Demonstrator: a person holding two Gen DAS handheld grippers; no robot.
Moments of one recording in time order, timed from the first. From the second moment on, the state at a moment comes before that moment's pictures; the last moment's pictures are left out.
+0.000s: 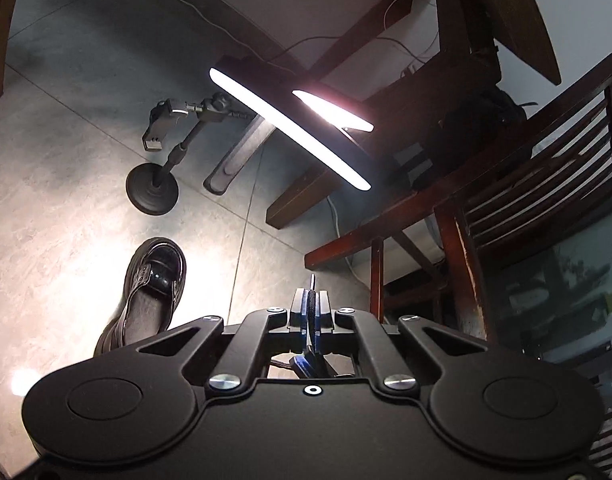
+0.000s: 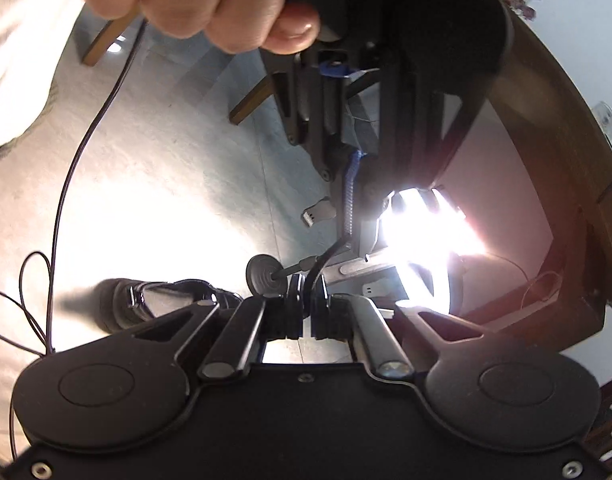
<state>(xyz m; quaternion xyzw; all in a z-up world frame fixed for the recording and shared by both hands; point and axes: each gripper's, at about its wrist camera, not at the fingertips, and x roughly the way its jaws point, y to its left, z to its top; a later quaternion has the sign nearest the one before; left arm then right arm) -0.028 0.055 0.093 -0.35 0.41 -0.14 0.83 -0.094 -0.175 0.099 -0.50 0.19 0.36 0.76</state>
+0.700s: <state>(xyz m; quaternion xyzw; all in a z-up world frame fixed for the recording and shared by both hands) -0.033 0.045 0.094 -0.33 0.40 -0.15 0.84 -0.020 -0.173 0.099 -0.18 0.41 0.39 0.81</state>
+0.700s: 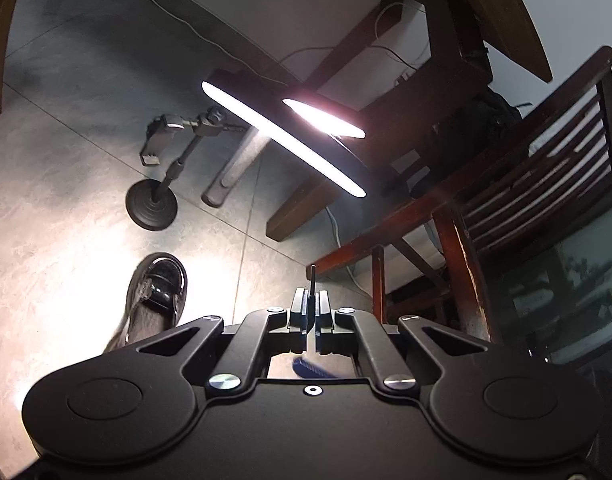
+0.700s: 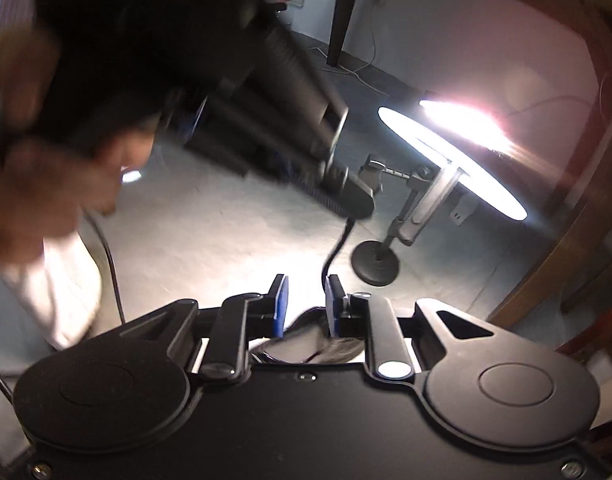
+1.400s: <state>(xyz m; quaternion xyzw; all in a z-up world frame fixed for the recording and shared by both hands) -0.040 0.041 0.097 -0.33 0.39 -0.18 0.84 0.016 -0.186 0.103 -0.09 0.46 0.33 0.82</state>
